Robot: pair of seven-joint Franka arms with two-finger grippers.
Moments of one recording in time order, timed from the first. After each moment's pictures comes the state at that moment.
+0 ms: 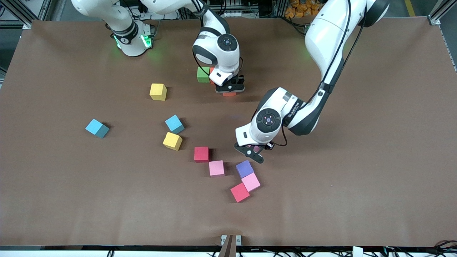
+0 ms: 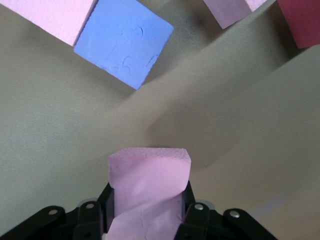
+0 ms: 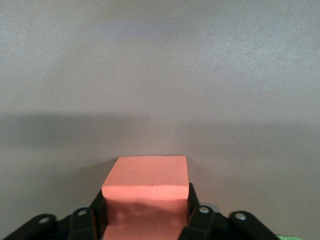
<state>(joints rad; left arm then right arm) -0.50 0.78 -0.15 -1.36 0.03 2.06 -0.06 0.79 0.51 0.26 -1.99 -0.15 2.46 1.06</state>
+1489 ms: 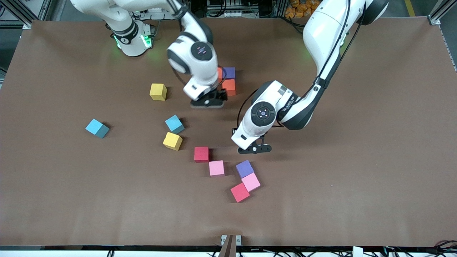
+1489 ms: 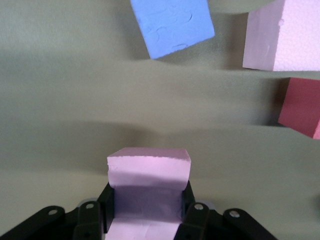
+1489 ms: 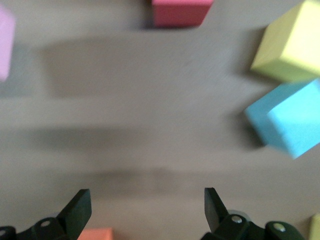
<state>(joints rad) -0.50 0.76 -0.21 -1.36 -0.04 2.04 -0.77 0.48 0.36 0.29 -1.99 -0.19 2.33 0.84</state>
